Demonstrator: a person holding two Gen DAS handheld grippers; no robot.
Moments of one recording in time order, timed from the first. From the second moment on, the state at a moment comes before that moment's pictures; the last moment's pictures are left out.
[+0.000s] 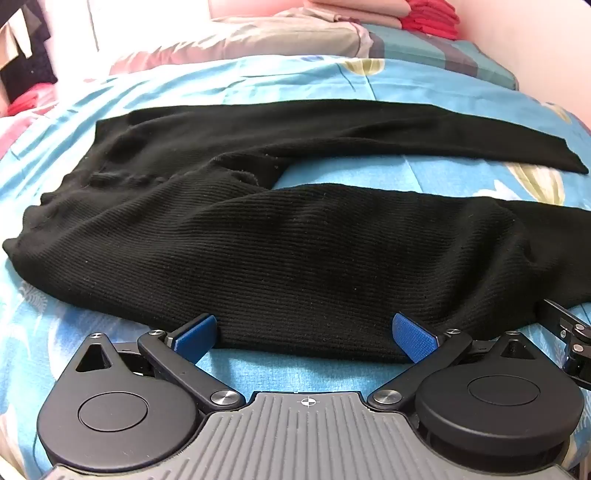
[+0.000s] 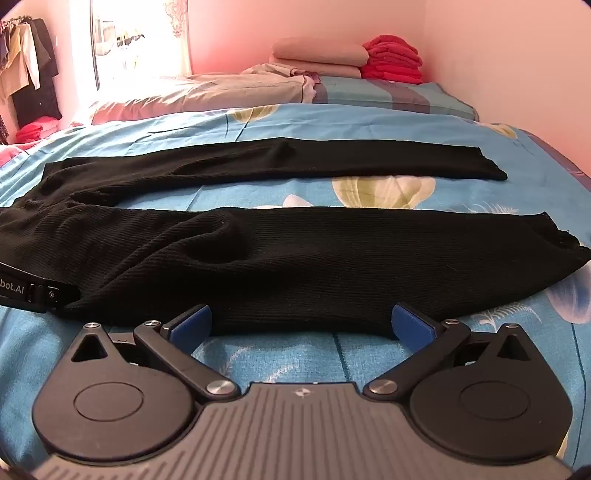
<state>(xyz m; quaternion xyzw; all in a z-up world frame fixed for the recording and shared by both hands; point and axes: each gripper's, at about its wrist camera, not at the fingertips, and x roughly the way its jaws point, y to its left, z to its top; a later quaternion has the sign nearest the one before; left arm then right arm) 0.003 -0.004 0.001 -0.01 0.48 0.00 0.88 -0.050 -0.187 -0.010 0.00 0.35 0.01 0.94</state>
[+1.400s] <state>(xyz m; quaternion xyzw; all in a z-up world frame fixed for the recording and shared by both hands) 0.005 -0.003 -0.001 -0.01 0.49 0.02 0.87 -0.064 -0.191 -0.014 -0.02 0.32 0.05 0.94</state>
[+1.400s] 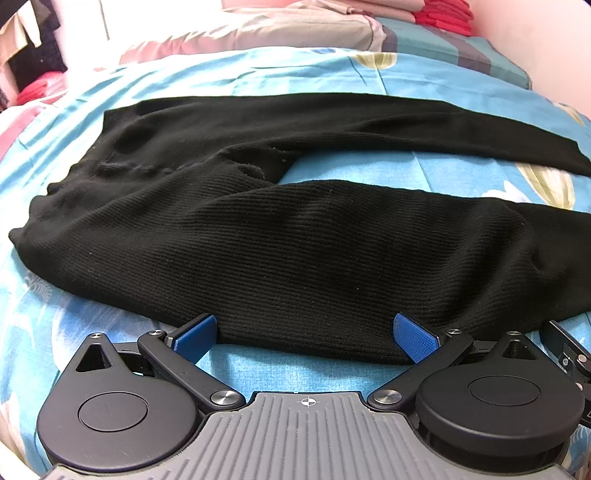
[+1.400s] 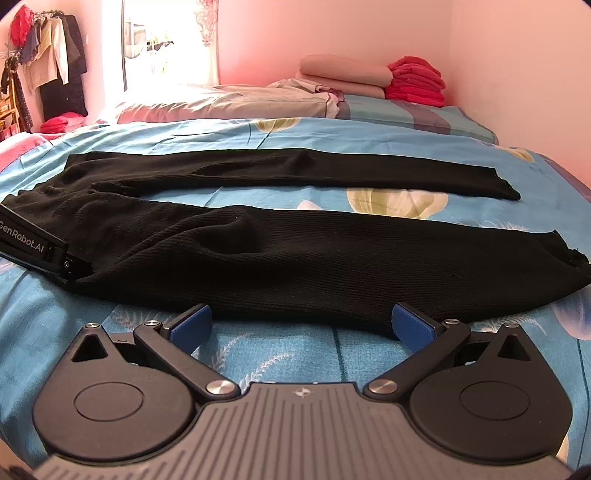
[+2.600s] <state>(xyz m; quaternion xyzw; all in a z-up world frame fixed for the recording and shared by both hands) -0.004 0.008 0.014 -0.03 0.48 0.00 0.88 -0.070 -0.203 -0.009 -0.01 0.33 0.07 0.94</state>
